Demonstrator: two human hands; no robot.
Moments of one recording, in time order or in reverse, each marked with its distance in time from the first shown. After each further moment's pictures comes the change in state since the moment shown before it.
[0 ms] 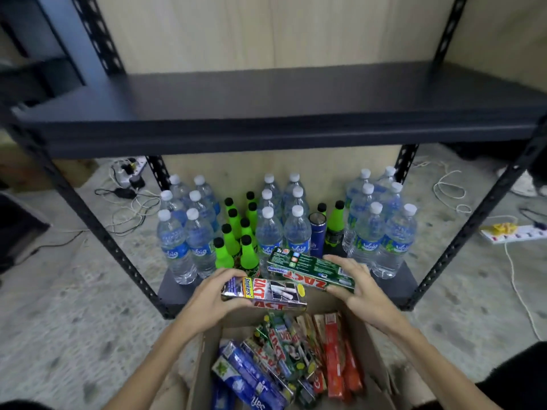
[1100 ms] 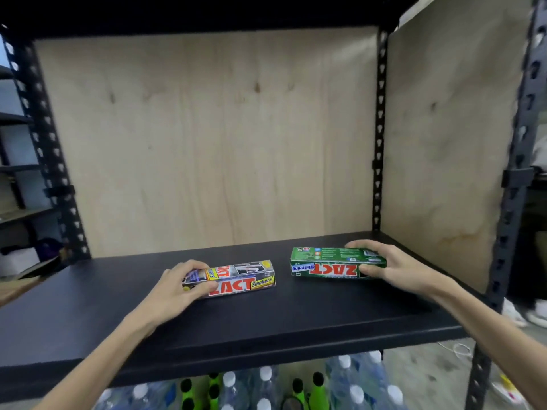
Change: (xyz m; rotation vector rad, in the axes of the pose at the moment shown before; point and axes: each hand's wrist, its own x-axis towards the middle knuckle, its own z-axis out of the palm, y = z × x) left_hand 0.257 0.197 -0.223 0.088 0.312 0.069; right_hand 0.192 -0.138 -0.344 -0.137 0.111 -0.170
